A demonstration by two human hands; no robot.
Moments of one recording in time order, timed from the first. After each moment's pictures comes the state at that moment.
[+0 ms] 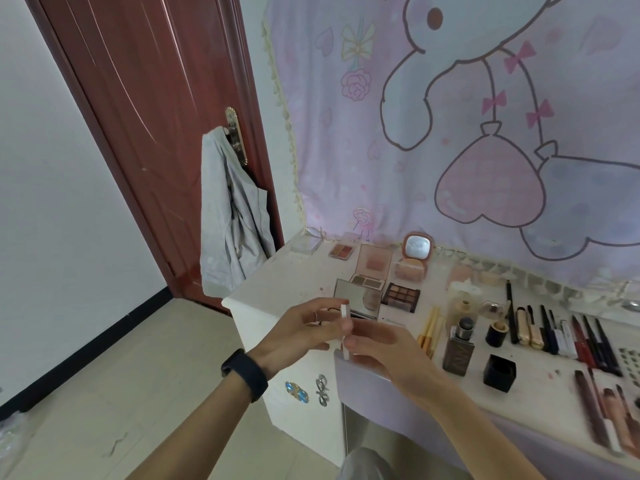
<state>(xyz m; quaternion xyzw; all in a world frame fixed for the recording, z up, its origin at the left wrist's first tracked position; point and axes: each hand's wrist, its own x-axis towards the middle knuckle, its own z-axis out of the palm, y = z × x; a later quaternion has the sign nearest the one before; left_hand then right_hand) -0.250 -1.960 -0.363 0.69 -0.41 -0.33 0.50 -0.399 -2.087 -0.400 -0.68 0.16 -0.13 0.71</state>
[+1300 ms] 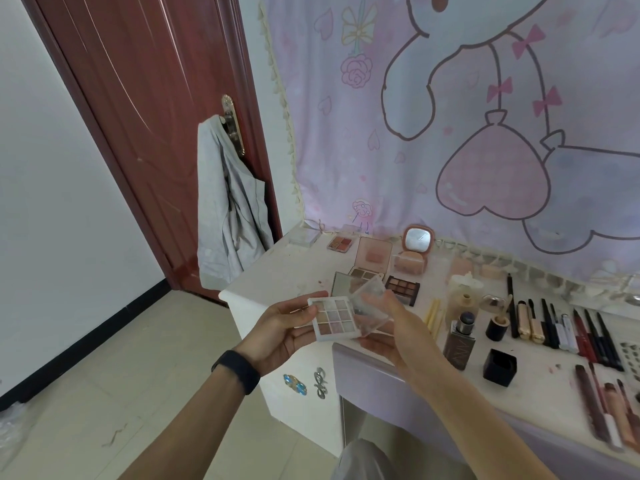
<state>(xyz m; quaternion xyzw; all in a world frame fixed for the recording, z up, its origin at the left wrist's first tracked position) -0.223 -1.958 -0.389 0.47 -0.21 -0.51 0.69 -0.387 -2.100 -0.402 -0.53 0.30 -0.22 0.76</state>
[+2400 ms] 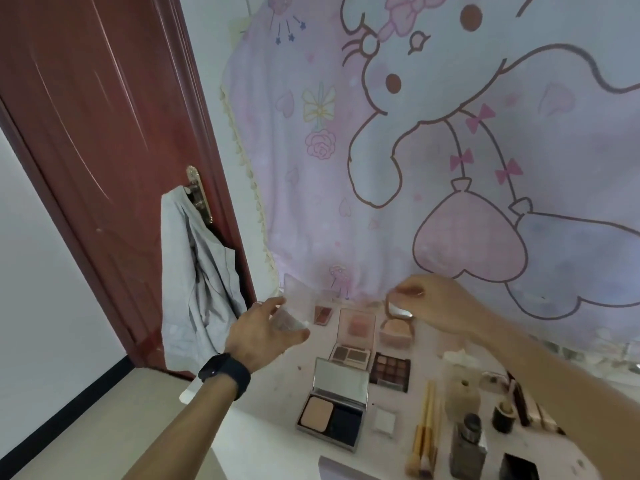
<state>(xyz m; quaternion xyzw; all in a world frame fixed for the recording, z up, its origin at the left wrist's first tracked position) -0.125 -2.062 -0.334 0.86 -0.42 -0.01 0.28 -0.375 -2.252 -0.282 -0.89 0.33 -0.14 0.28</state>
